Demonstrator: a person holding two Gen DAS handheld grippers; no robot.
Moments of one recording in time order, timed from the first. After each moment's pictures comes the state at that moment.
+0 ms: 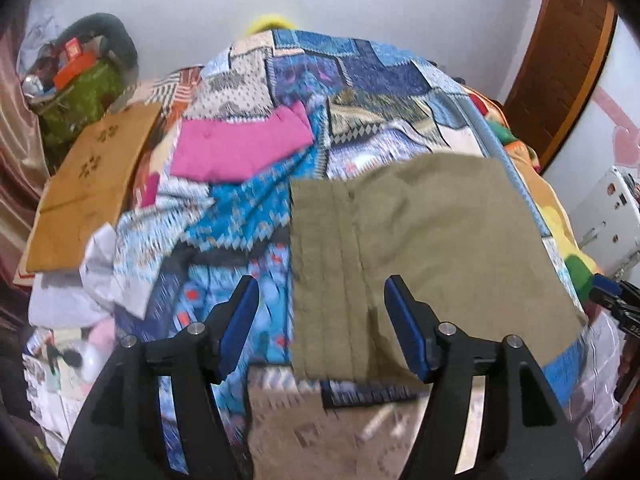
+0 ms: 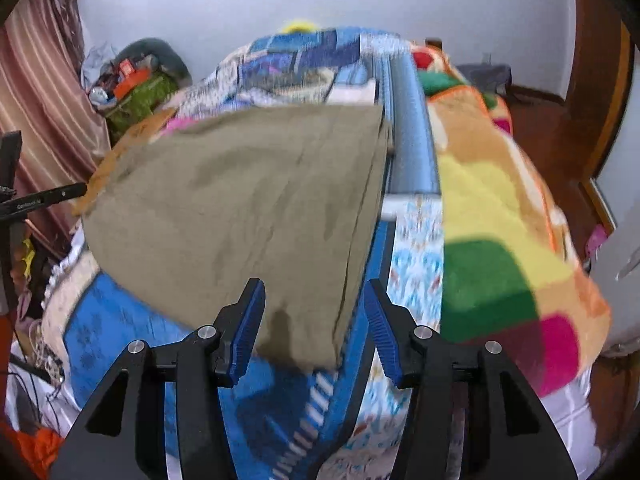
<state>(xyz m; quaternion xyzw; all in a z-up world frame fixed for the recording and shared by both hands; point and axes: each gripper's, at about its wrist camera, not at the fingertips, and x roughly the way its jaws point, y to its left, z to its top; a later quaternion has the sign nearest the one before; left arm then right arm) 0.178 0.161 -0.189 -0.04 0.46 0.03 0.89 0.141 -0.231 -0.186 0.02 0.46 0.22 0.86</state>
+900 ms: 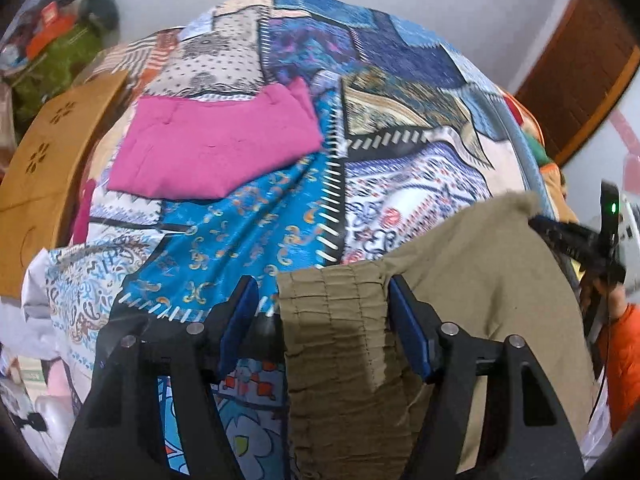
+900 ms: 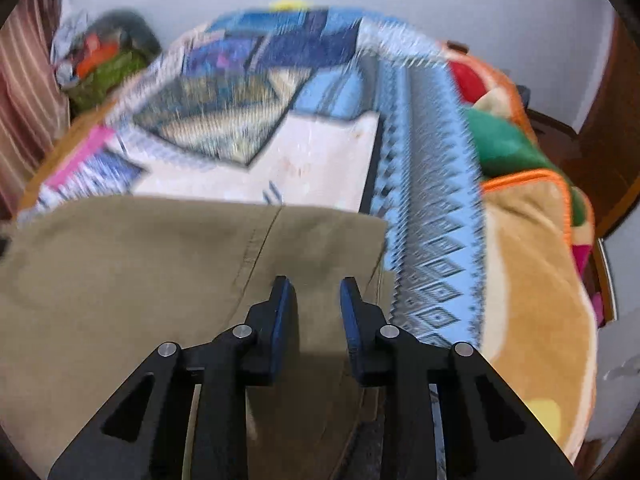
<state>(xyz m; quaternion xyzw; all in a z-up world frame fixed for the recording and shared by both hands) 0.298 0.195 -0.256 -0.10 0.50 0.01 0.86 0.366 -0.177 -0.264 -0.07 0.49 0.21 0.84</state>
